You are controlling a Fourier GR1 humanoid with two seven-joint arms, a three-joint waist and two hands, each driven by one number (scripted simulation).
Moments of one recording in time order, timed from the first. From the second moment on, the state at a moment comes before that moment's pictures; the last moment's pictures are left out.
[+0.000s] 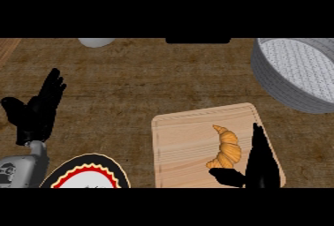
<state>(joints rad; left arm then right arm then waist) -0.19 0.29 0.06 -1.49 0.06 0.14 0.18 0.16 -0.01 0.37 -1.81 1.02 -0.26 0.93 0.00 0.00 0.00</state>
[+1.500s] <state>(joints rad) -0.17 0.23 0.10 -1.50 0.00 0.09 0.16 0.12 -0.04 0.36 -1.62 0.86 -0.32 0.73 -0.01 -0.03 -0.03</state>
